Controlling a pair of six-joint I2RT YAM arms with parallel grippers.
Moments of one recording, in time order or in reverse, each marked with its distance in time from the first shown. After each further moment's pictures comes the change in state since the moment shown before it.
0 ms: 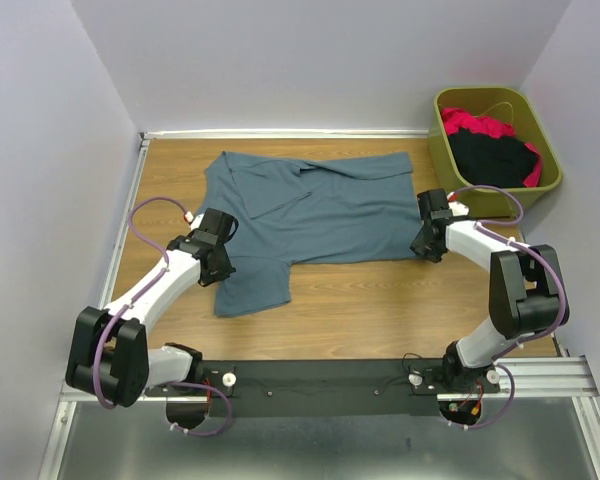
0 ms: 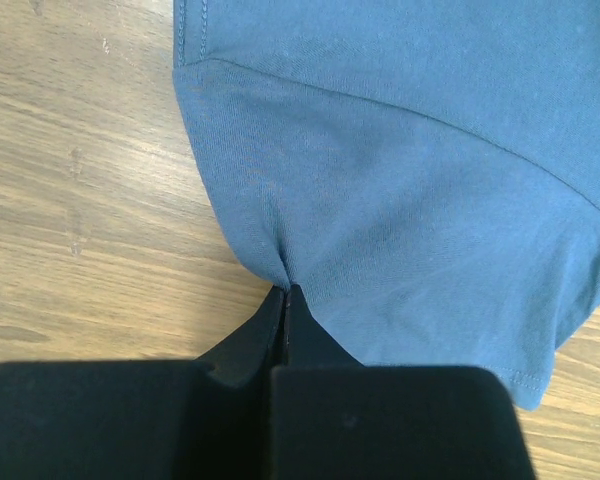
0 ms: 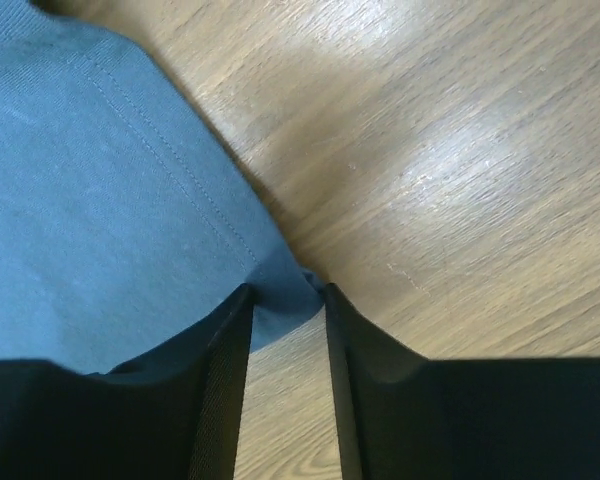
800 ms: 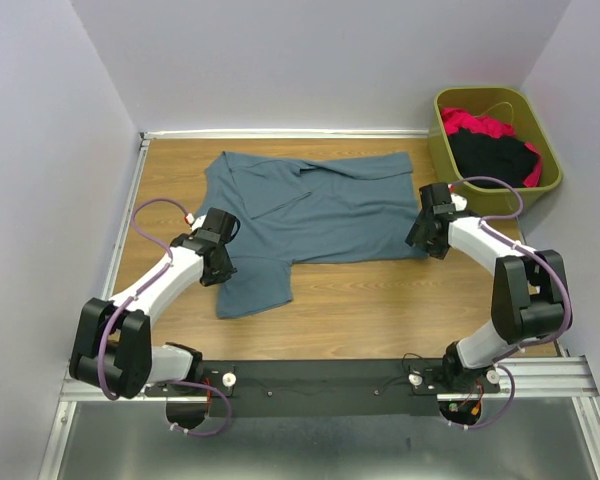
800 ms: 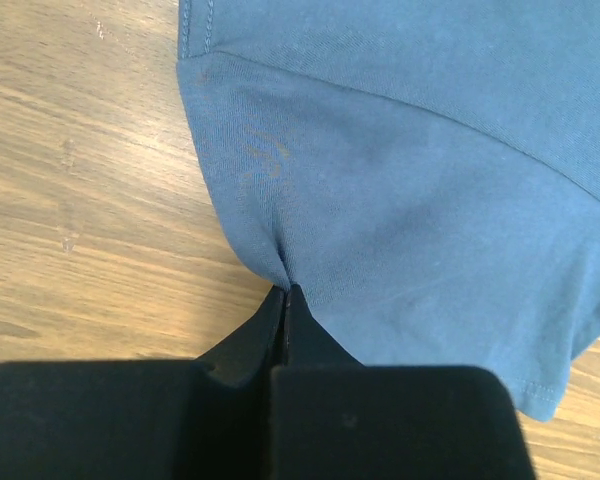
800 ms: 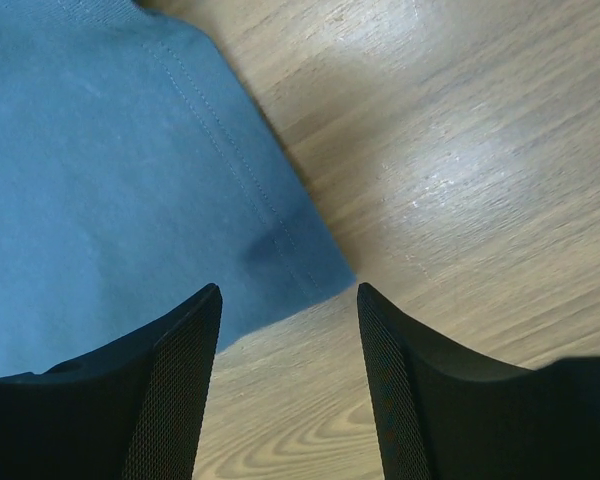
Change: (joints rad) left arm -0.002 0.046 0.005 -0.003 -0.002 -0.030; right arm 0.002 -0.042 0.051 -0.050 -0.044 -0.090
